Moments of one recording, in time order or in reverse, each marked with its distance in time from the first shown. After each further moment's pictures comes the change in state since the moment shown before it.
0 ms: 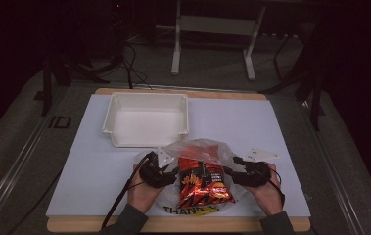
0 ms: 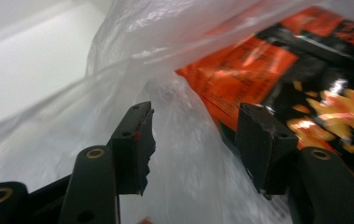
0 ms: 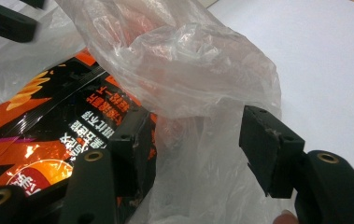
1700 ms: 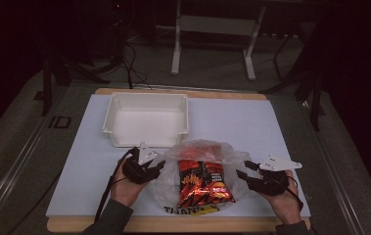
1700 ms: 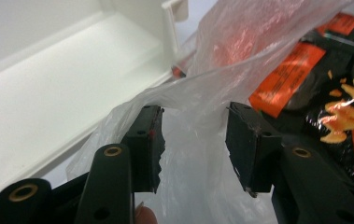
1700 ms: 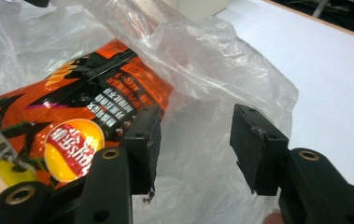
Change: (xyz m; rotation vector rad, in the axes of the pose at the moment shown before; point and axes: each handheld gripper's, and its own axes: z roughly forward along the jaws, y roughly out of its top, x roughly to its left) left arm 0.039 -0.011 -0.034 -0.083 -0.016 0.033; right arm -0.003 -0.009 -0.047 -0.053 -0.014 -0.052
